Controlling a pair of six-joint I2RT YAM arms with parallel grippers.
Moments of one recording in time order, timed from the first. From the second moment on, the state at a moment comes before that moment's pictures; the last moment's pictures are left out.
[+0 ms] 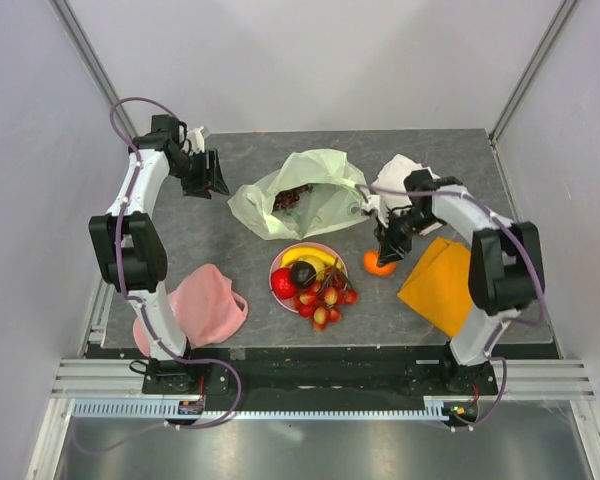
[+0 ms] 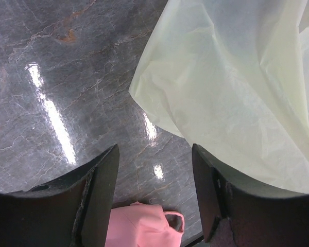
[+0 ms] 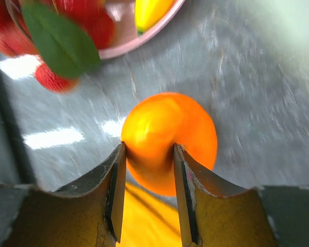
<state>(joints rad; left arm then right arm) 0.05 1.96 1.78 -0.95 0.45 0.01 0.21 1.70 1.19 -0.94 -0.66 -1.05</state>
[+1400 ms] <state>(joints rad) 0.03 1.97 1.78 -0.95 0.46 0.01 0.31 1.26 0.85 -0.39 -0.35 -0.68</state>
